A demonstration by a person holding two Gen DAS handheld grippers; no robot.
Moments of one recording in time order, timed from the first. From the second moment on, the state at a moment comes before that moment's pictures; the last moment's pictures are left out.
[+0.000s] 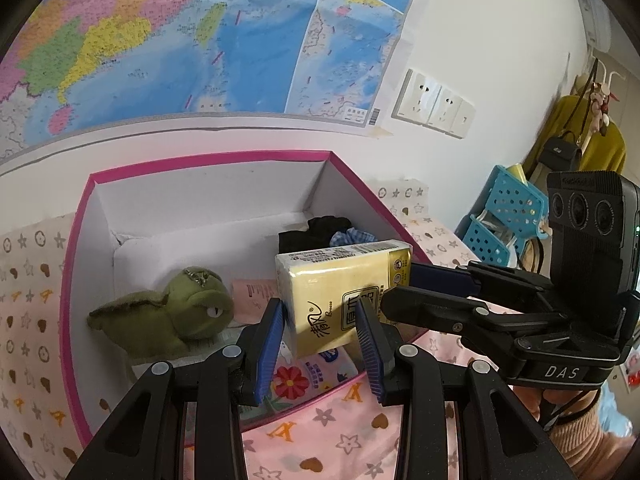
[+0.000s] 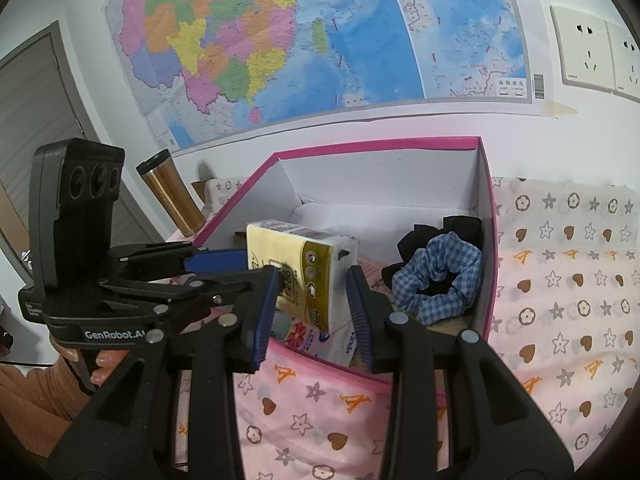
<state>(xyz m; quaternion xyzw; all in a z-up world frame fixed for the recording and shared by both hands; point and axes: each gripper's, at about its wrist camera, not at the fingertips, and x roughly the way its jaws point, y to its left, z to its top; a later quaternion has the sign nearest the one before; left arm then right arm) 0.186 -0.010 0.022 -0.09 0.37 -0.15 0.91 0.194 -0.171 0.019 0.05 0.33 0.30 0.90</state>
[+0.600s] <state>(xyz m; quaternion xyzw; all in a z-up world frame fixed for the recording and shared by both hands) 0.200 -0.004 0.017 -0.09 0.37 -0.14 0.91 0.204 -0.167 0.017 0.05 0.33 0.29 0.90</state>
